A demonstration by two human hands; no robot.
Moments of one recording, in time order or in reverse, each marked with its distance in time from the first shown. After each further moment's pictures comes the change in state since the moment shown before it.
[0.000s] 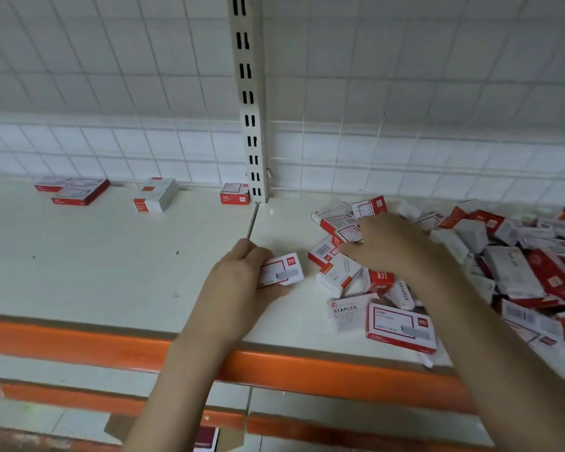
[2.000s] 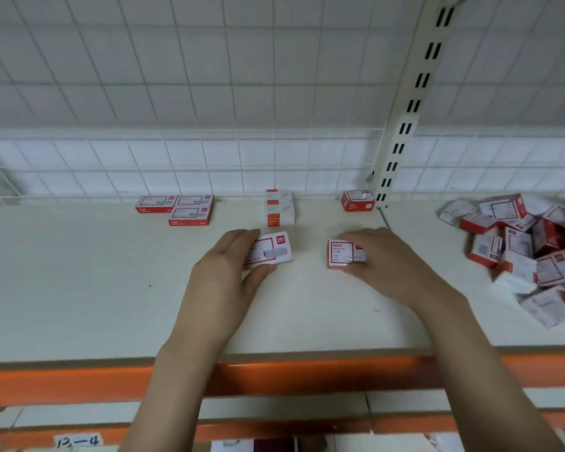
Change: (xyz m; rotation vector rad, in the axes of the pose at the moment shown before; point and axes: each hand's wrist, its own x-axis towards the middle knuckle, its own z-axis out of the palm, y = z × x) left_hand -0.012 -0.237 -0.159 -0.097 0.076 0.093; right_hand 0.042 -0.247 0.043 0.282 0.109 -0.036
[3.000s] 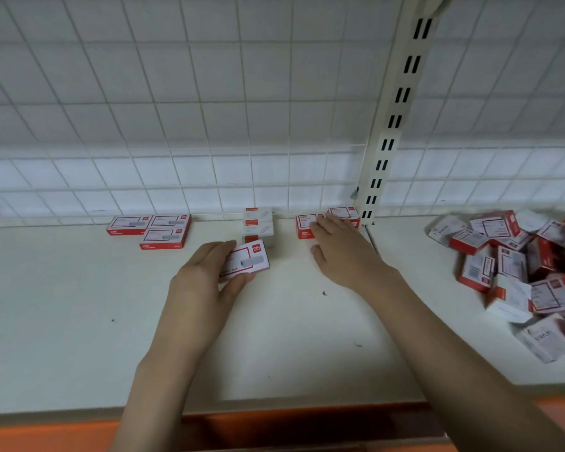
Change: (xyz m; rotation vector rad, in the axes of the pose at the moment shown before) left_hand 0.033 -0.006 0.026 -0.017 0.029 -0.047; right_hand 0.075 0.018 0.017 -0.307 -0.027 -0.057
